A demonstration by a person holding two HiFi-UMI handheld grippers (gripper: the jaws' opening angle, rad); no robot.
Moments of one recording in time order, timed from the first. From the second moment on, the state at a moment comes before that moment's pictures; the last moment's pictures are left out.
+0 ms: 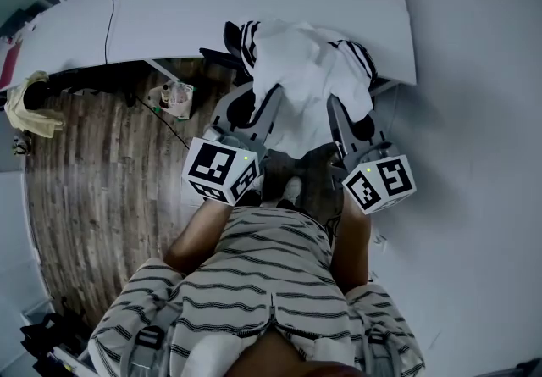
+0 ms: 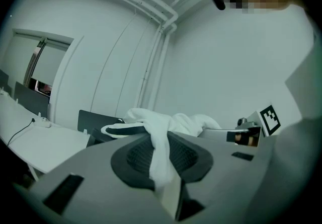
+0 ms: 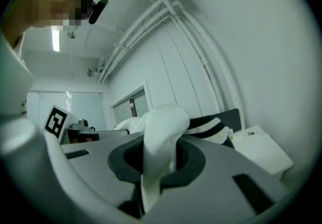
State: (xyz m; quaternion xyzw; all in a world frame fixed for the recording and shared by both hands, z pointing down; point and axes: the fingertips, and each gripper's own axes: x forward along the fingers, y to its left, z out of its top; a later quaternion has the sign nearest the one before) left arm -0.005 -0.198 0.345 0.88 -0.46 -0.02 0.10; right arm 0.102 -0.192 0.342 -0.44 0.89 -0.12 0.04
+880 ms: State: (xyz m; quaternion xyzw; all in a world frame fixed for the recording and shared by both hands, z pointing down) left arm 0.008 -0.152 0.260 0.89 -0.44 -0.07 0.02; right arm 0.107 -0.141 0.260 -0.47 0.88 -0.02 0.07
